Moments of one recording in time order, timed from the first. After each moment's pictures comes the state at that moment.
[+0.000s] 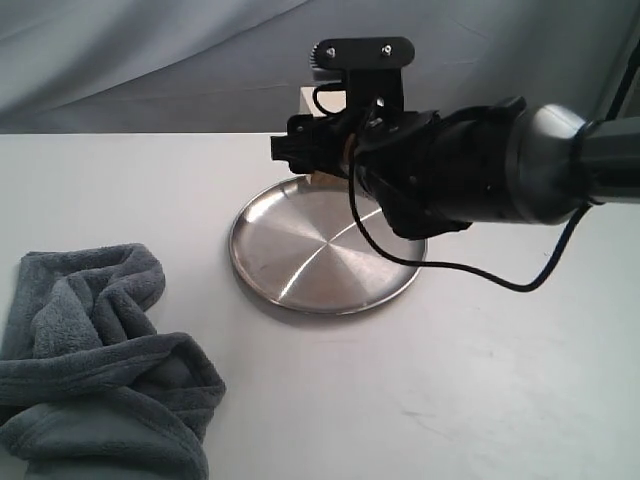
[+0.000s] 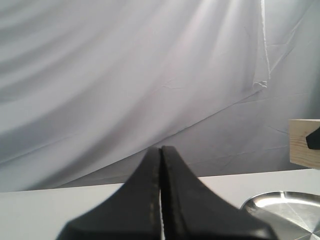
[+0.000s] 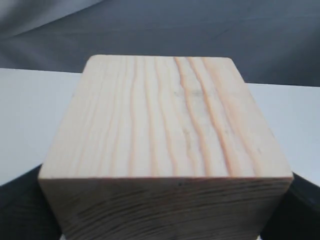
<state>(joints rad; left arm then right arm) -0.08 0.00 0.00 0.35 -0.07 -0.33 0.72 1.90 -1.24 -1.68 0.49 2.02</state>
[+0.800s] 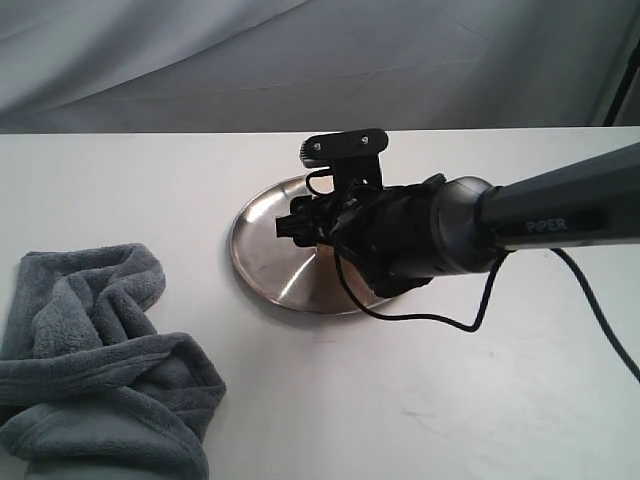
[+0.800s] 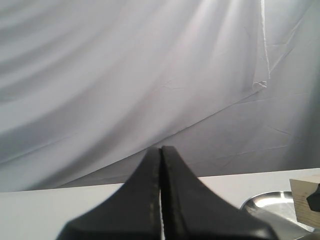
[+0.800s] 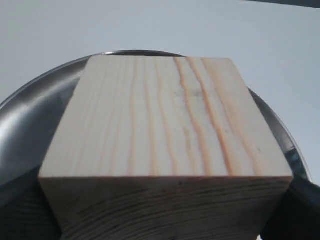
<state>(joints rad) -0.08 0.00 0.00 0.35 -0.07 -0.33 0.73 2.09 -1.22 -1.71 0.50 2.08</state>
